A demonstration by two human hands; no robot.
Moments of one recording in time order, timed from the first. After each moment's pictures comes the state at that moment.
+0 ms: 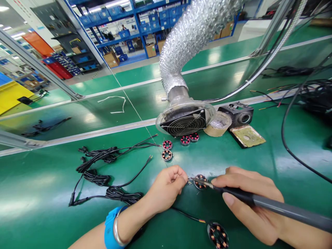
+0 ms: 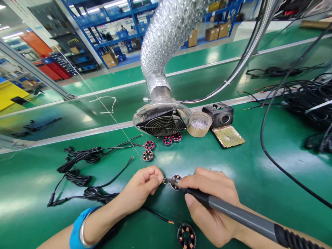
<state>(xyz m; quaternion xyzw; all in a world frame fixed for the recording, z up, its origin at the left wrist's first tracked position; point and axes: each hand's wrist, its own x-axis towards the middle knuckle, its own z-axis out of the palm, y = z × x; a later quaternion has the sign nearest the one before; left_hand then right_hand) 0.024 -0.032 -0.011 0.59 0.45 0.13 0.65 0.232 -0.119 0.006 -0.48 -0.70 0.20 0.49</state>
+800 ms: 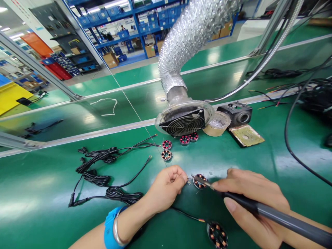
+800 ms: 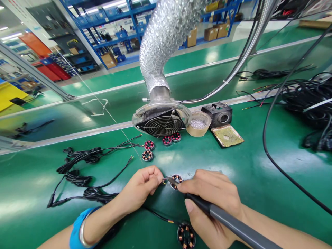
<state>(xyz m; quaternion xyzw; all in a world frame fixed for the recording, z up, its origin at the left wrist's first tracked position) 0.022 -0.033 -0.011 0.60 0.44 0.13 0.65 0.233 -0.121 0.004 -0.44 -0.73 0.15 0.50</state>
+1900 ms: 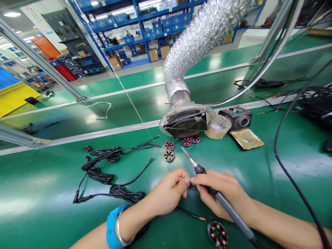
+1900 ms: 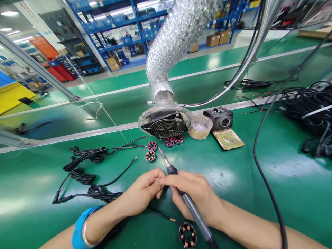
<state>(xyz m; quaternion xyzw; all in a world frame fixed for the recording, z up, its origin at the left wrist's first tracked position) 0.019 -0.035 -0.002 0.66 0.38 0.10 0.64 0.209 -0.102 -0.027 -0.43 -0.76 0.19 0.44</state>
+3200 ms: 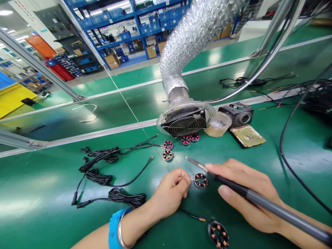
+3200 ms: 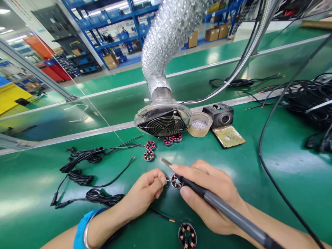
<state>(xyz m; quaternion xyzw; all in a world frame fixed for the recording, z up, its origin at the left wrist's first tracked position) 0.031 -0.043 -0.009 0.58 0.45 0.14 0.67 0.239 -0.114 0.001 -0.47 -0.72 0.21 0.46</state>
